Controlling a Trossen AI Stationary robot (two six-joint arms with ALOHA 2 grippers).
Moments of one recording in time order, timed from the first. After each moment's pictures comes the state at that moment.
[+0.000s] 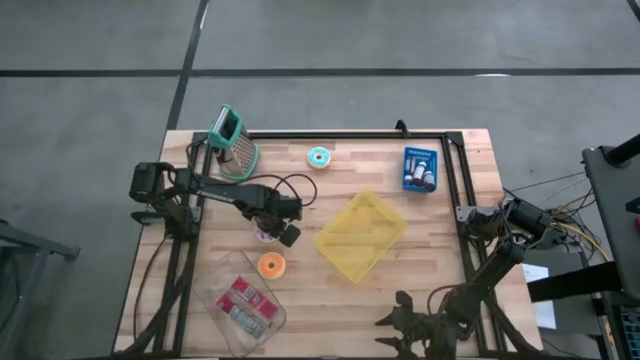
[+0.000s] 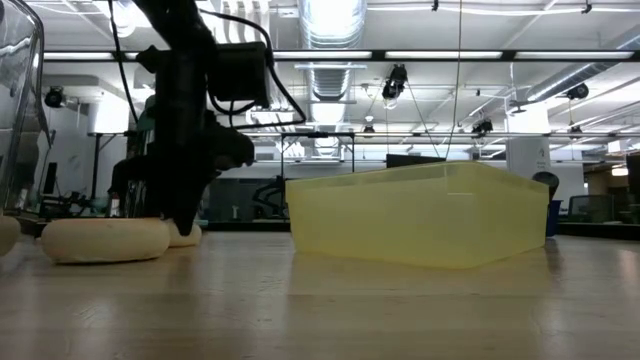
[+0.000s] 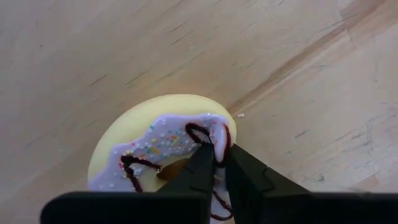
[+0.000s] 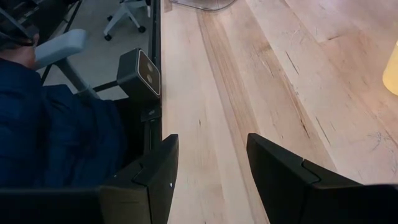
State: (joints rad) left arm 0.04 1.71 0.96 -0.75 0.05 -0.92; right arm 0.99 1.82 0.94 0.09 0.71 1.02
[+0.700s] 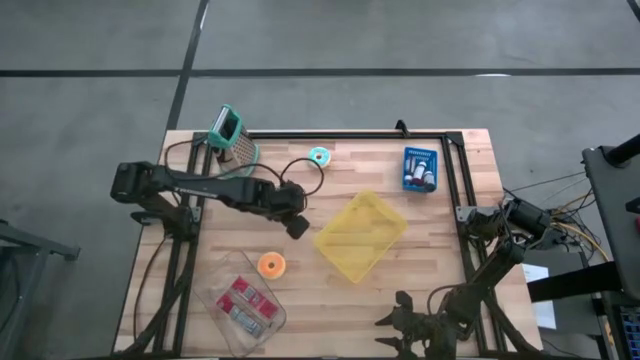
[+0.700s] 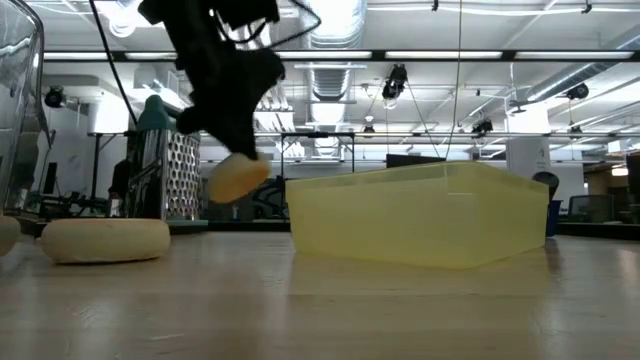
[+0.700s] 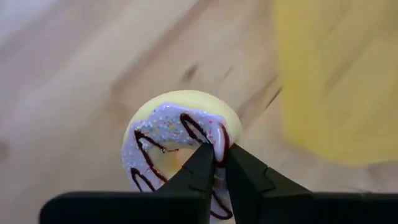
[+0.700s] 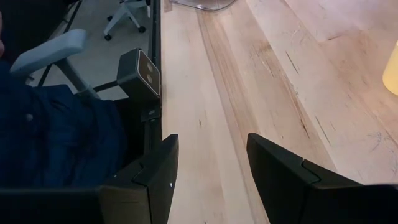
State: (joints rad) left arm 0.01 1.56 1.07 -0.67 -0.17 -0.71; right arm 0.99 1.82 0.94 0.09 0.71 1.02
